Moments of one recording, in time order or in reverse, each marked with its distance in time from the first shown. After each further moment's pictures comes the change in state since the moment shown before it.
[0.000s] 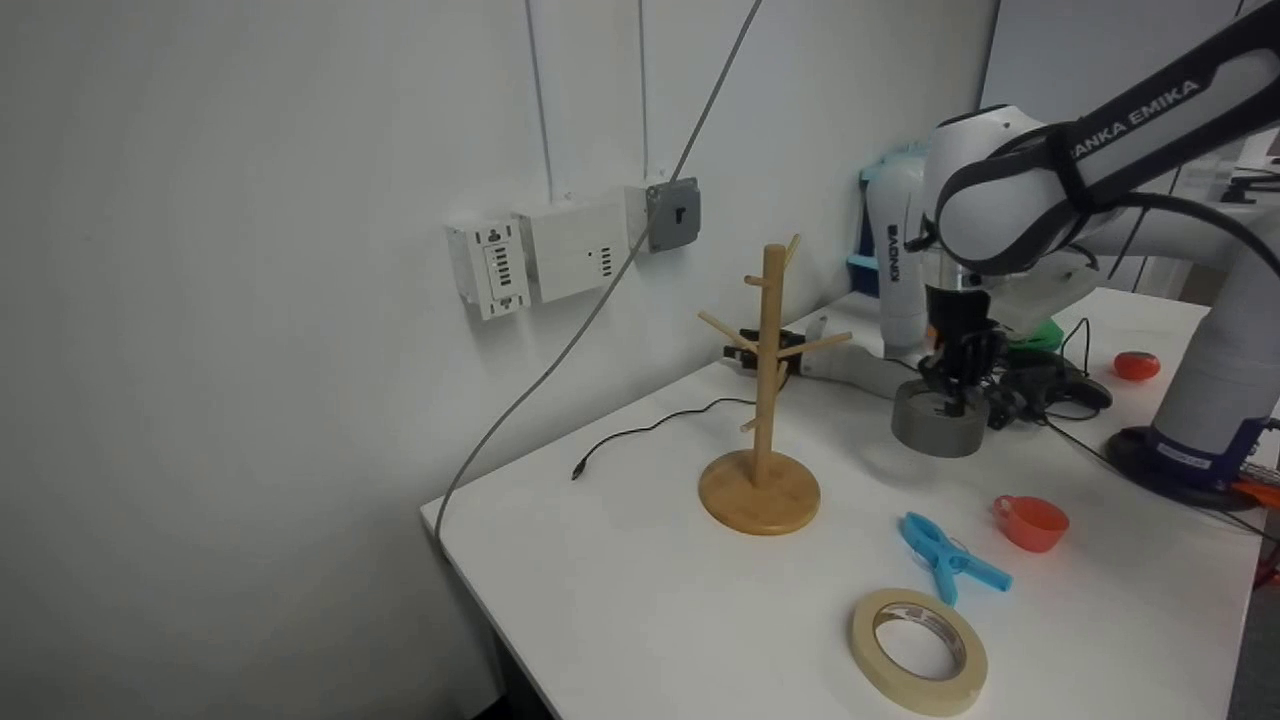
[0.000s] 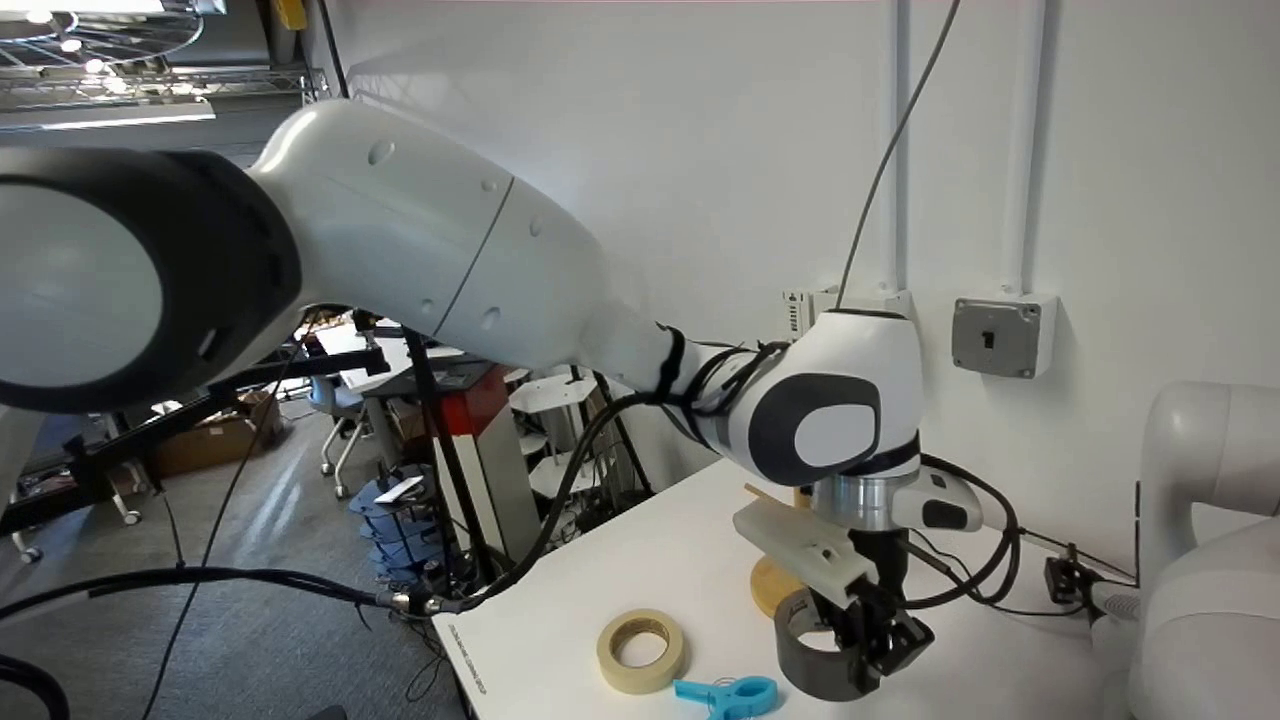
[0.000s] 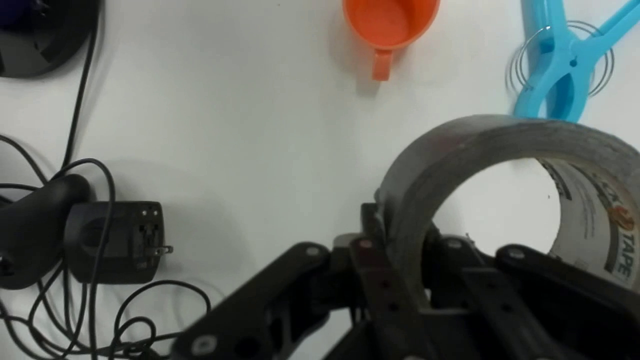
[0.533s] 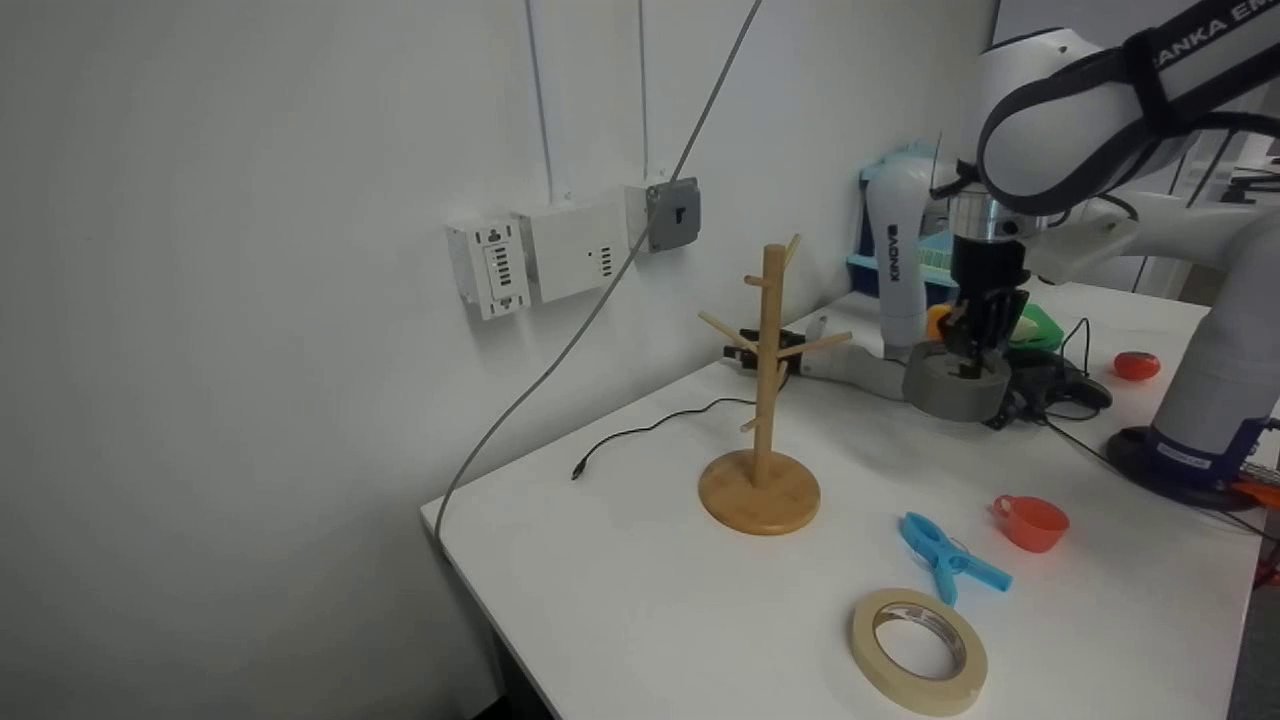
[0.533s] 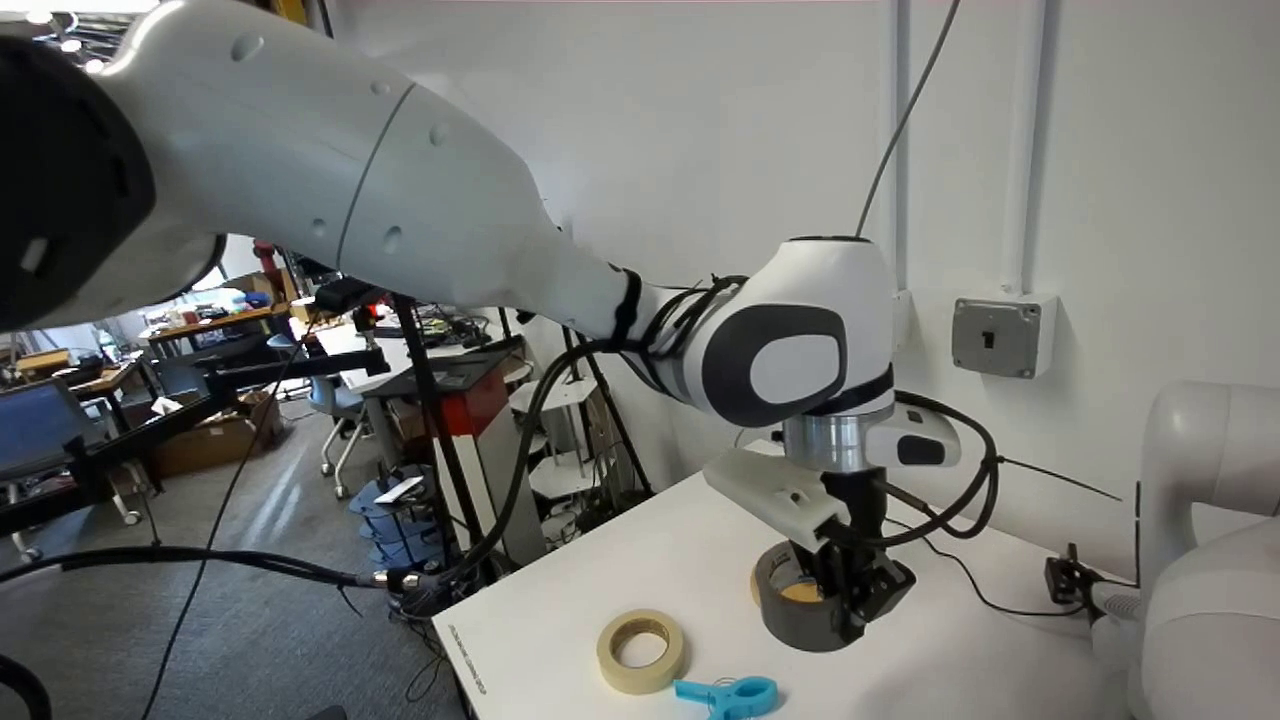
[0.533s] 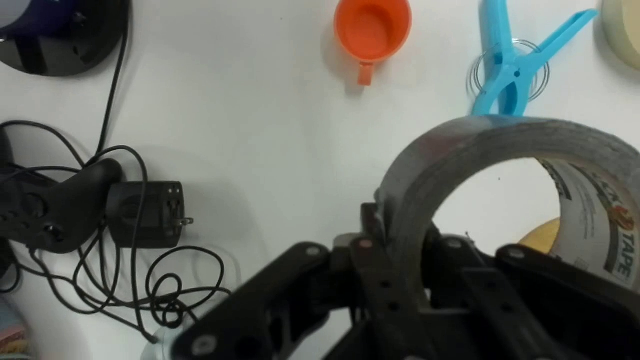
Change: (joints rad) arm 0.000 -0.171 0.009 -0.123 0.000 0.020 -0.013
